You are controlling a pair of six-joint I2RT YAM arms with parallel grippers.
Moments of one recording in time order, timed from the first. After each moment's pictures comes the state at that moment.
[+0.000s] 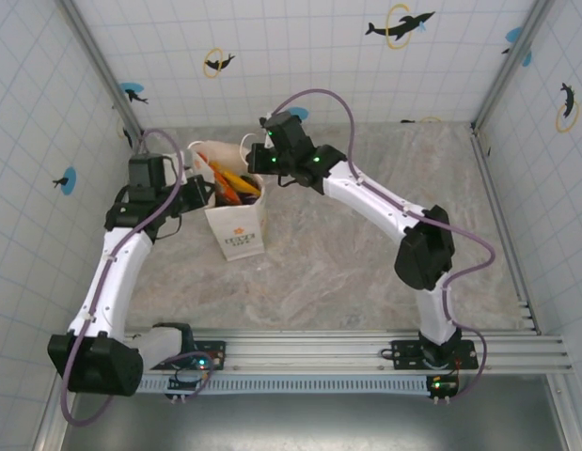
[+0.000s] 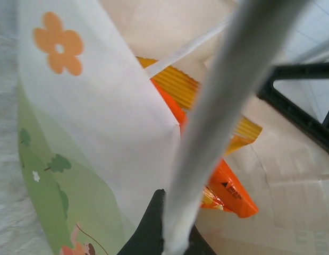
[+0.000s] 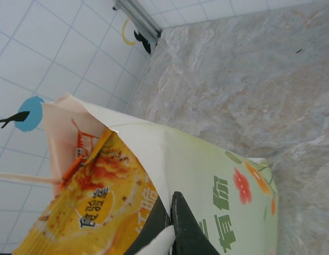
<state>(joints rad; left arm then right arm) -0.12 1.15 1.11 -0.65 0.45 -0.35 0.83 2.00 1.95 -0.47 -0.11 0.66</state>
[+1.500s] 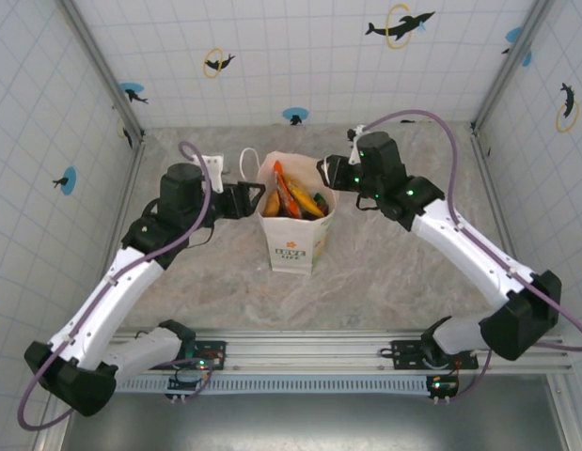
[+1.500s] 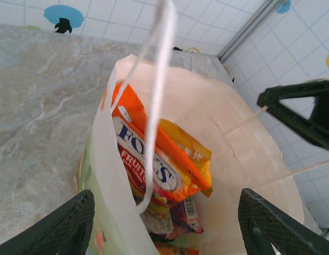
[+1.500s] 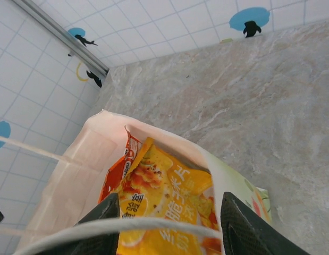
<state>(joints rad) -0.50 1.01 1.06 -0.50 0.24 -0.44 0.64 1.36 1.30 -0.43 -0.04 0.59</state>
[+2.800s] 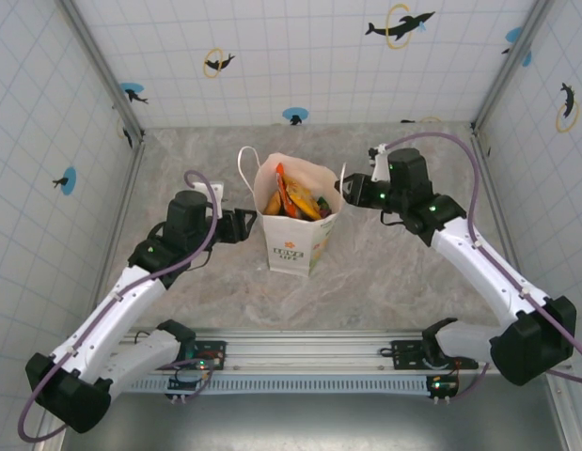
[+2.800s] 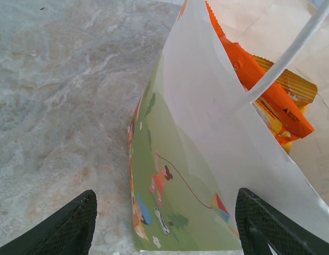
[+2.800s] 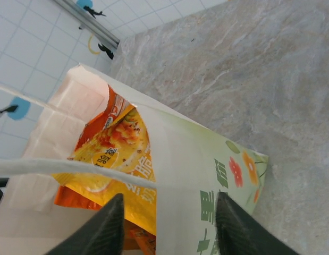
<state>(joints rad) -0.50 0.92 0.84 -0.48 0.14 -0.40 0.48 1.23 1.06 -0.36 -0.34 0.58</state>
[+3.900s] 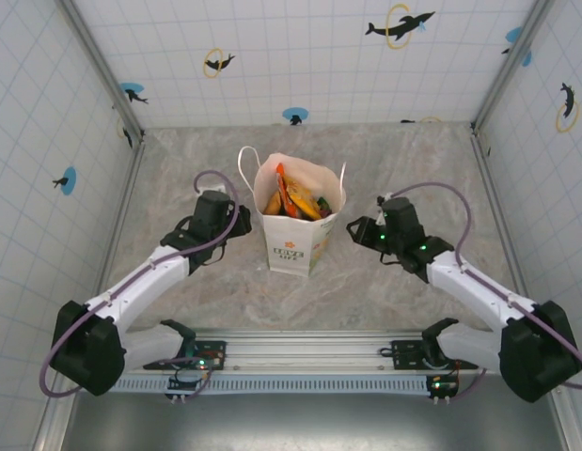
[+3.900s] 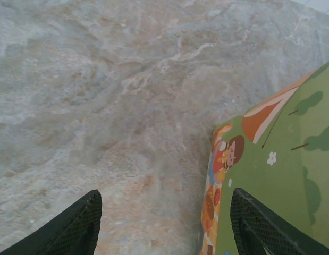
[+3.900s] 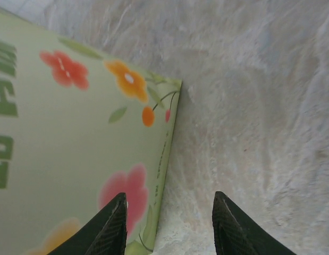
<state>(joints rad) -0.49 1.17 0.72 -0.26 -0.11 -0.55 0.55 1.15 0.62 -0.16 -0.15 0.77</state>
